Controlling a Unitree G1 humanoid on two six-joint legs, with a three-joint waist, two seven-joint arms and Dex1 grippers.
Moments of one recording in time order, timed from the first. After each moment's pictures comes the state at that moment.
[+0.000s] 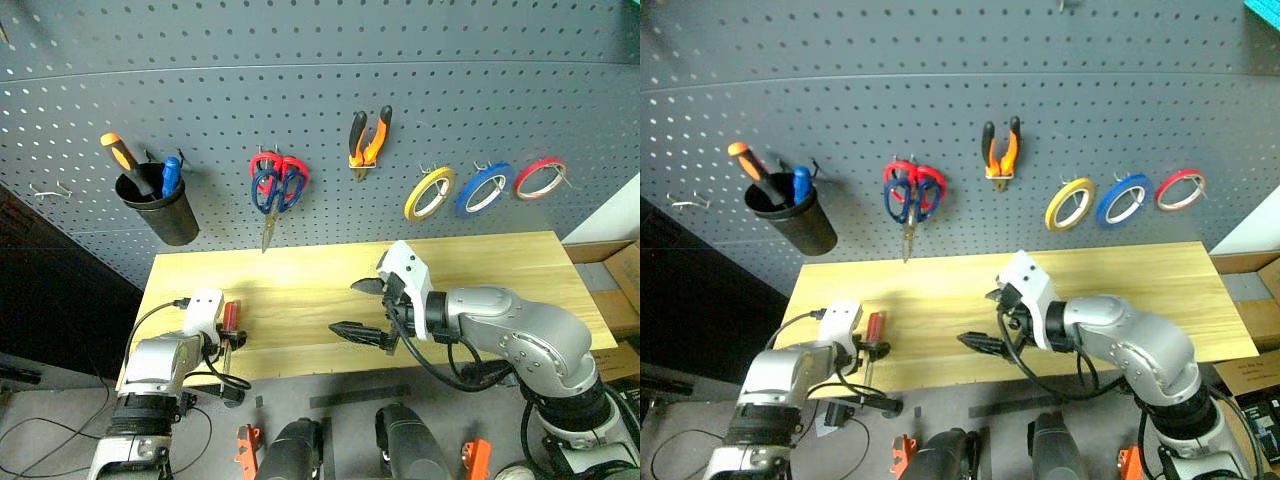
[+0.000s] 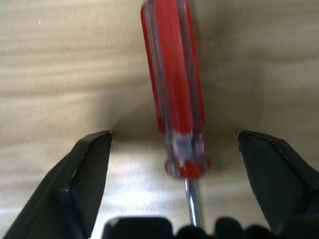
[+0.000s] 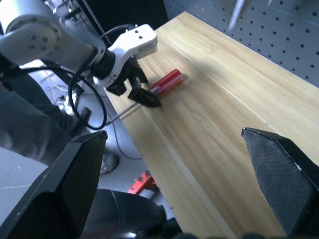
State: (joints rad) left arm -0.27 0.47 0.09 0.17 -0.21 1.04 -0.23; right arm -0.45 -0.49 0.24 -0.60 0.64 1.16 0.52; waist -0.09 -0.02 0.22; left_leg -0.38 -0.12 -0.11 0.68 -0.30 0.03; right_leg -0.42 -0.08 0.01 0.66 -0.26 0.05
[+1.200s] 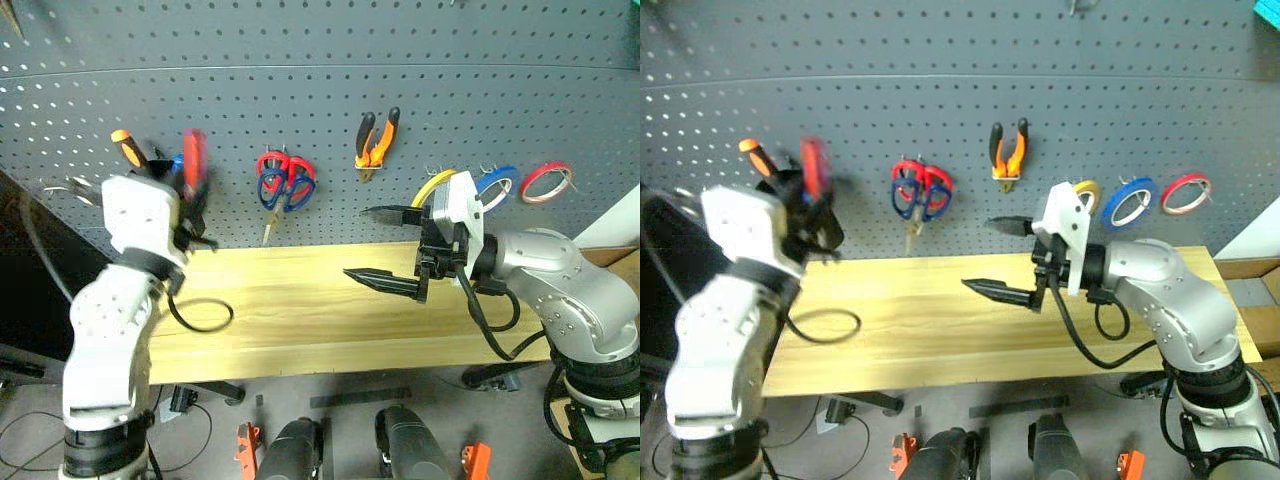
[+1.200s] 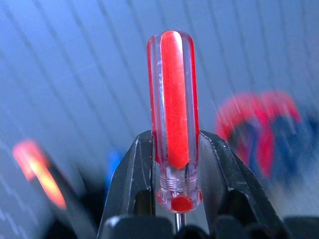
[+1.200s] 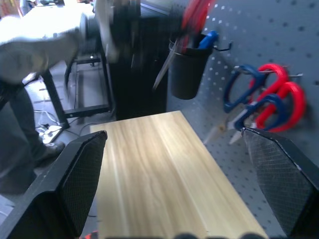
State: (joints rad) left arm -0.30 0.51 0.29 -0.54 -0.16 0.41 -0.23; right arm -0.58 -0.61 0.10 -0.48 0.61 0.70 0.82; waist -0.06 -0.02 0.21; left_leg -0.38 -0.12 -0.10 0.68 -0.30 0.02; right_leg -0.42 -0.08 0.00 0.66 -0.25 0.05
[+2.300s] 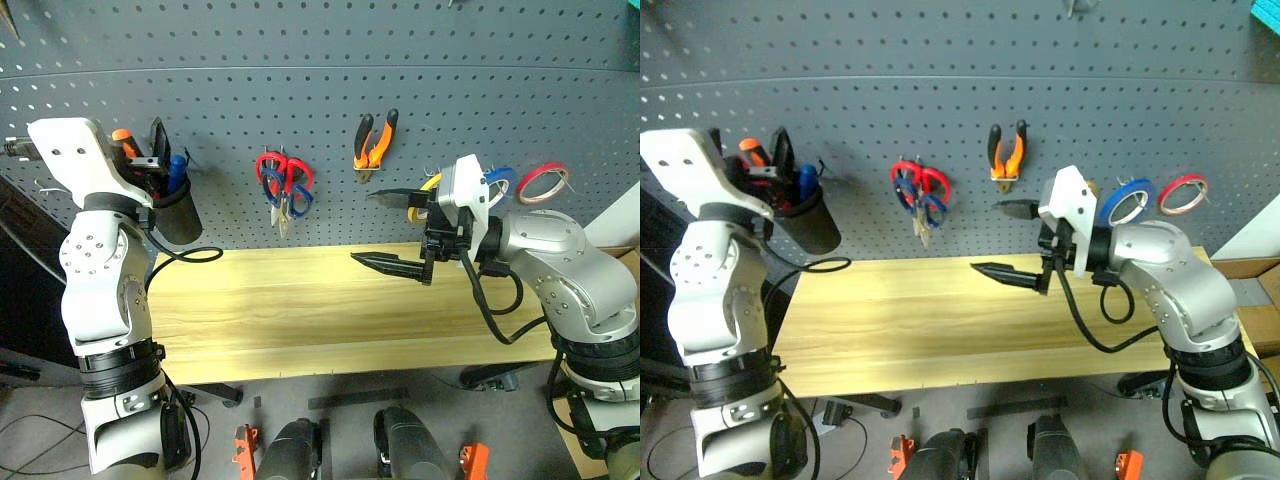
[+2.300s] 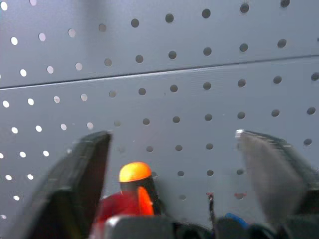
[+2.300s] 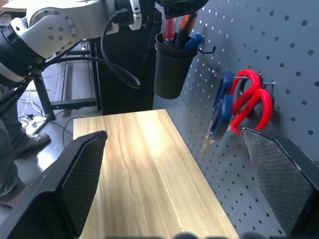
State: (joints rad) left arm -0.57 0.43 0.40 -0.18 -0.24 0.36 -0.08; right arm -0.64 -0.62 0.10 -0.41 0.56 0.65 0.87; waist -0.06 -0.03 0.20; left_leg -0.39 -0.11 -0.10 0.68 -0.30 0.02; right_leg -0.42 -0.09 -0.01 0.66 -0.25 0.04
